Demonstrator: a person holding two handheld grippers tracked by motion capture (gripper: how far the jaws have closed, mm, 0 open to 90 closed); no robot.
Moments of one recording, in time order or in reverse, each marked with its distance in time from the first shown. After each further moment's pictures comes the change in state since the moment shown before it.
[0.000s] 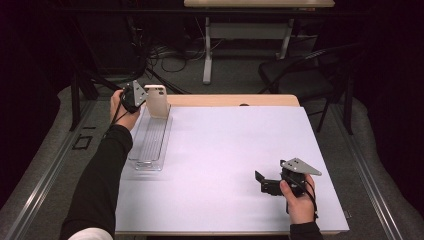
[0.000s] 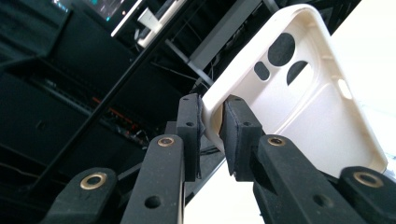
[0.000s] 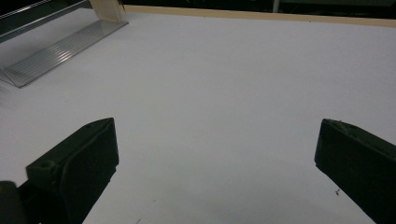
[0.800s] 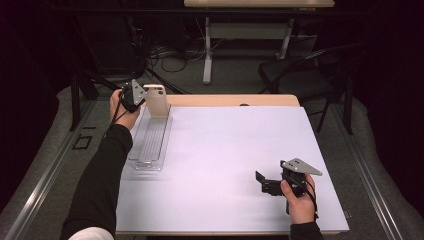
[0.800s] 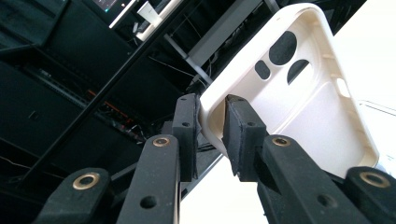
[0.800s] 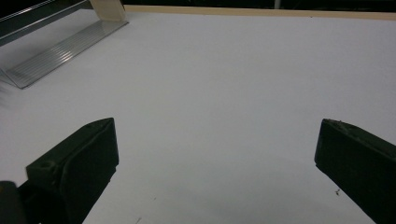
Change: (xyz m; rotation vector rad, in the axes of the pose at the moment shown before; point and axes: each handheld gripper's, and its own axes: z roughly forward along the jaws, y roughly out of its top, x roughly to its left) left arm 0.001 0.000 0.002 0.005 -0.011 -0.032; right arm -0.002 -0.002 0.001 0.003 0.008 0.022
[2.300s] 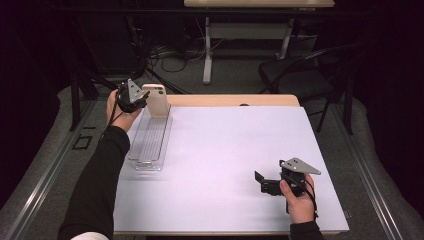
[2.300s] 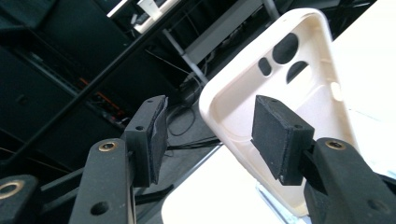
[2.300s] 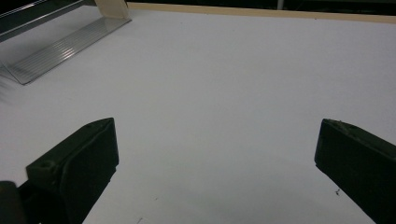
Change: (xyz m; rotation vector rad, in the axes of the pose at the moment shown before) left arm 0.004 -0.001 -0.009 0.006 -0.024 -0.102; right arm 0.001 0.002 0.001 0.005 0.008 -0.016
